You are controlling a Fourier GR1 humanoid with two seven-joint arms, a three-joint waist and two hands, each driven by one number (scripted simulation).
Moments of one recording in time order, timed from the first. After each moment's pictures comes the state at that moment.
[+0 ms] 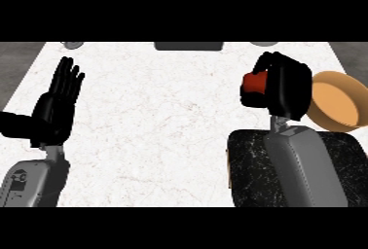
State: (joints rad) left arm -0.27 0.21 0.06 -1.52 0.15 0.13 0.03; right arm -0.54 -0.05 0.07 -1.48 1.33 -0.16 0.51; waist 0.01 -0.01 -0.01
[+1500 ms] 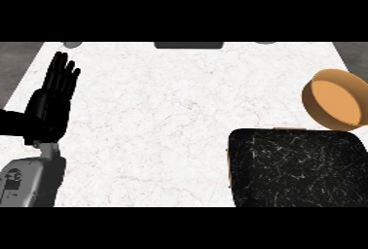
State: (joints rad) left arm -0.29 0.20 0.09 -1.55 0.14 0.11 0.07; right arm -0.53 -0.49 -0.46 -1.23 1.08 -0.18 0.27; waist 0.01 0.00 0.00
